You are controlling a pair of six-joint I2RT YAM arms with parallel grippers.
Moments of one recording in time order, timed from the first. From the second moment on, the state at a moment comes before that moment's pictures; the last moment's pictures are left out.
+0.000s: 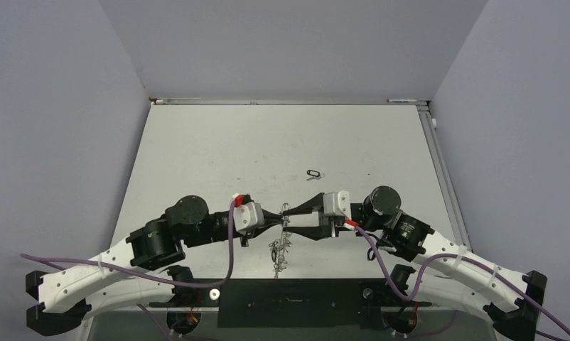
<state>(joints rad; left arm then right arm) -1.17 0.72 0.88 -0.26 0.15 0.16 0.98 0.83 0.75 0.17 -0.68 -0.22</state>
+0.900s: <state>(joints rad) -0.96 1.10 1.10 -0.54 -0.26 -0.24 1.01 0.84 0.57 0.25 -0.05 0.07</state>
